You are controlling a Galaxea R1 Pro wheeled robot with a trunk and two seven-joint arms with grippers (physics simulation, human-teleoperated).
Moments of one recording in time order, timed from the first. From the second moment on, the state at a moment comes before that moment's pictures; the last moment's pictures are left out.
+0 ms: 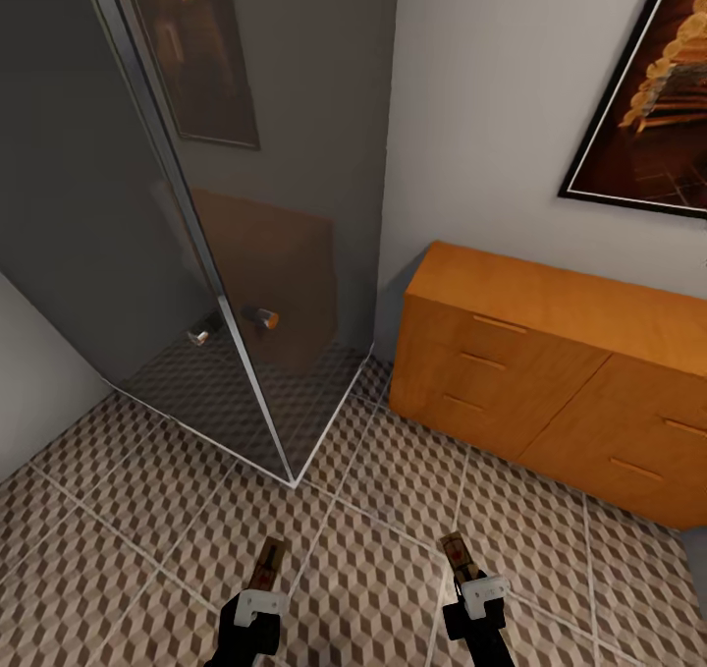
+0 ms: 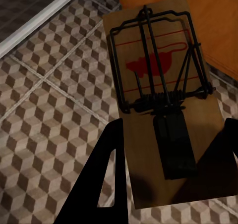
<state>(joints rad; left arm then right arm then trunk) -0.26 0.10 -0.66 -0.67 0.49 -0.24 0.17 -0.48 0.04 0.17 -0.02 0.12 -0.70 -0.18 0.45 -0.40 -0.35</state>
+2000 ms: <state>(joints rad) -0.26 0.09 -0.68 -0.64 0.49 -0.24 0.17 -0.48 0.04 0.17 -0.02 0.12 -0.70 -0.18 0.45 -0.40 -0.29</state>
